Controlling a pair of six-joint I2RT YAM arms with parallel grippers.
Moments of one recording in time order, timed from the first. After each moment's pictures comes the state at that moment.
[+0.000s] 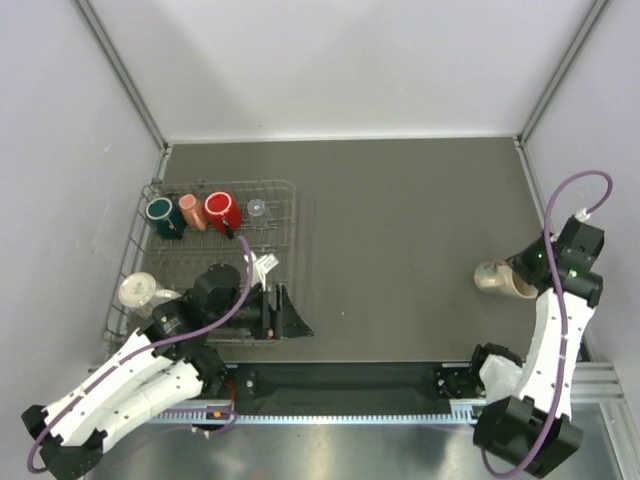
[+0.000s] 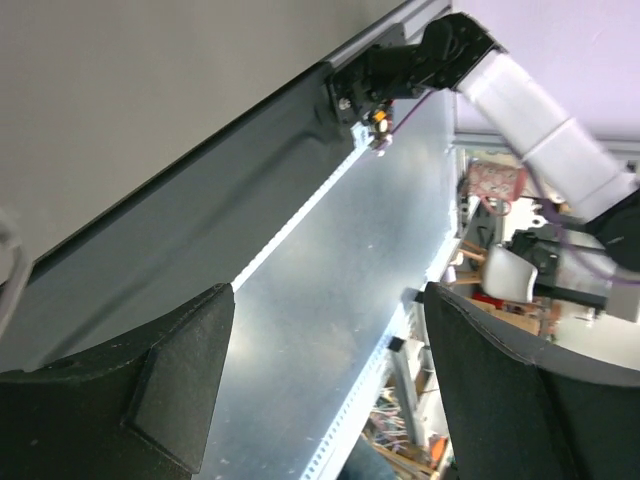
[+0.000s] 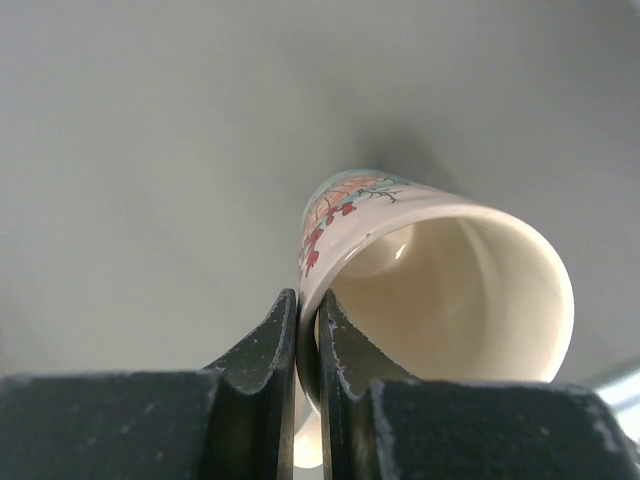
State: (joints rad) left arm -0.80 0.56 0.66 -0.67 0.49 -0.93; right arm -0.49 0.86 0.89 -0.88 -0.14 0.41
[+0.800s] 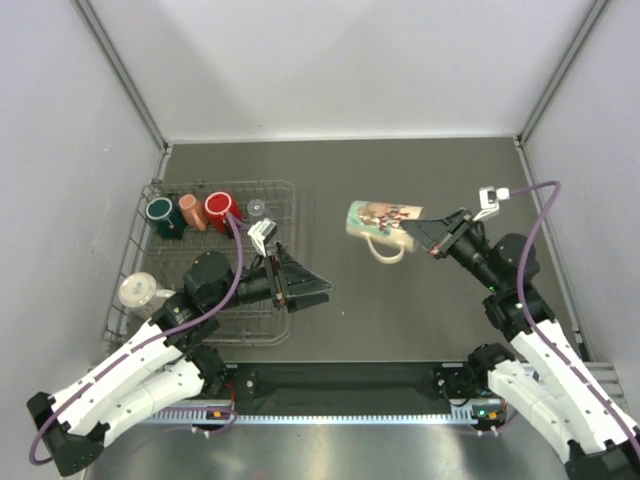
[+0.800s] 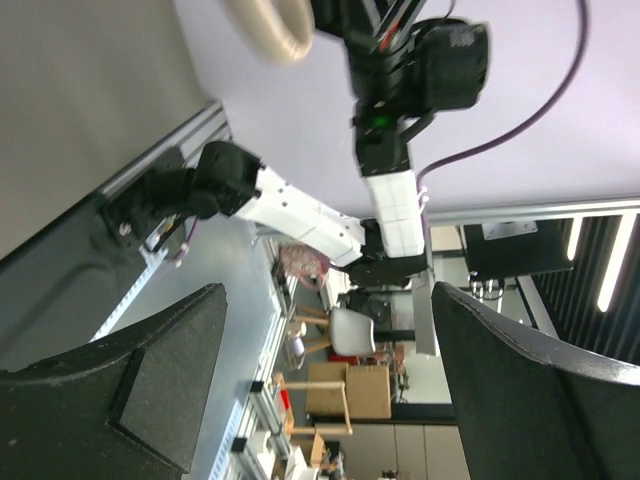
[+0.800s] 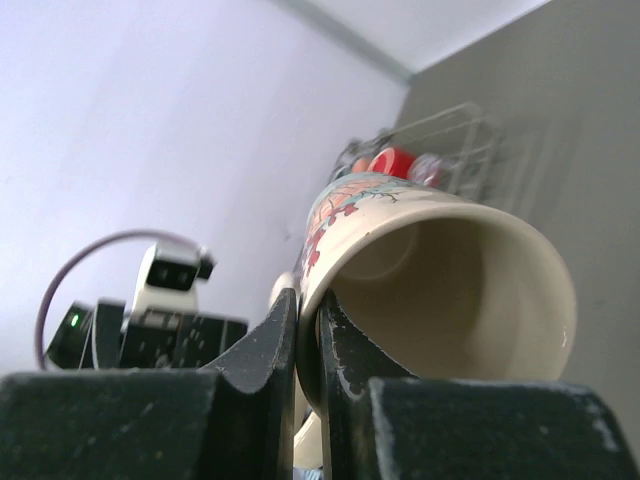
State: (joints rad) left arm -0.80 0.66 0.66 -0.07 0.51 -1.36; right arm 0.33 0.63 0.61 0.09 -0.36 1.03
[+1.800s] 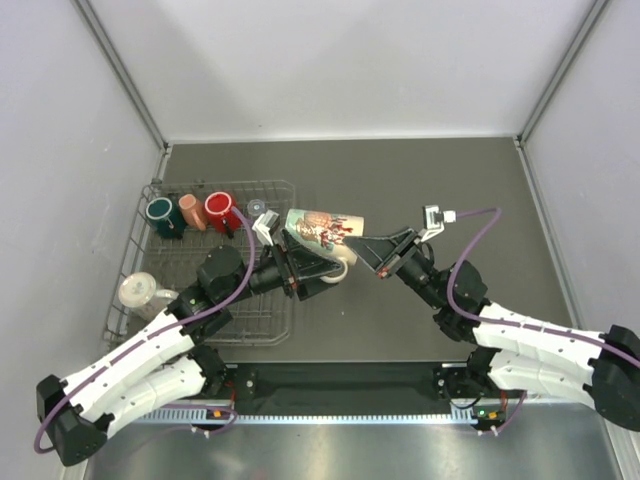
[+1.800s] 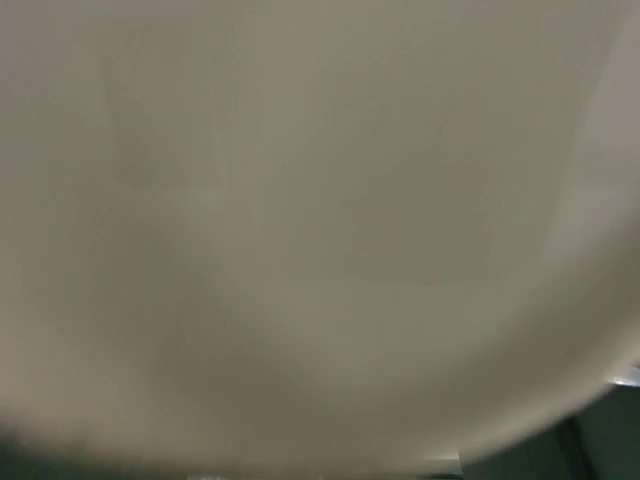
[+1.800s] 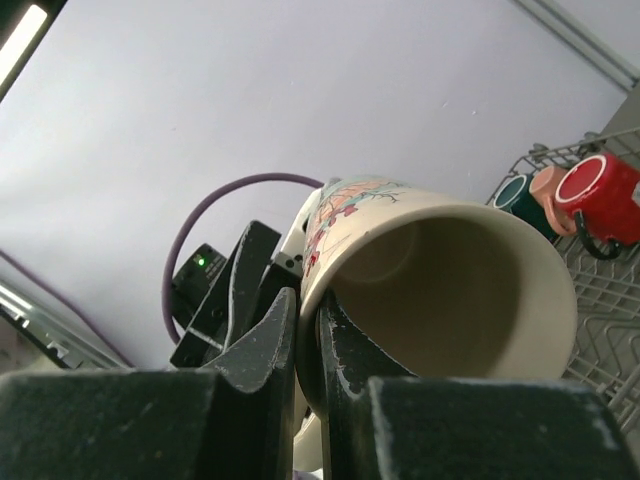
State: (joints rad) left arm -0.80 0.76 0.64 0.11 0.40 -1.44; right arm 0.93 0.95 0.45 0.94 0.03 1.04
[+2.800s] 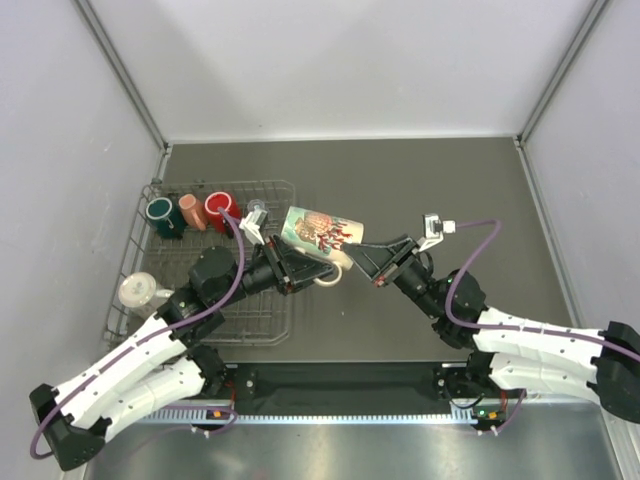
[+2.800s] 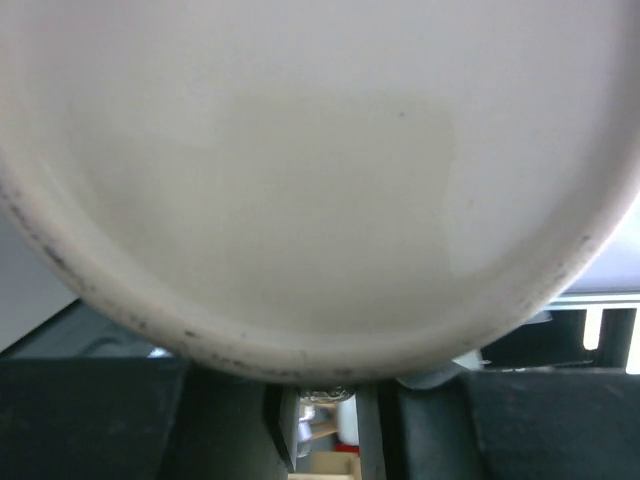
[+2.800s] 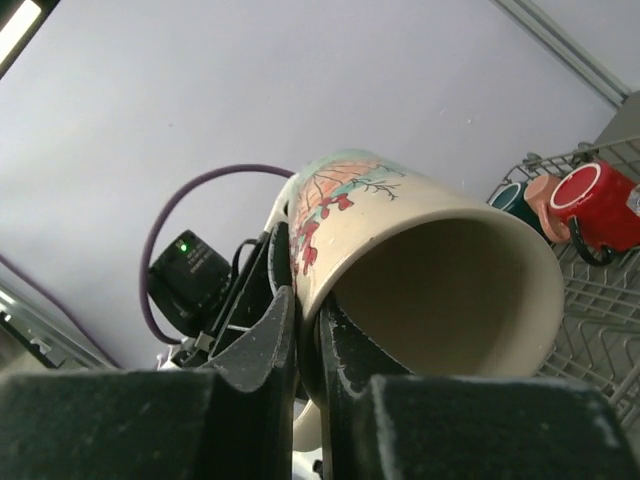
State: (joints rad) left arm -0.80 0.71 0.67 0.02 0.29 -1.38; right arm 1.03 0.96 0.42 1.00 0.14 0.96
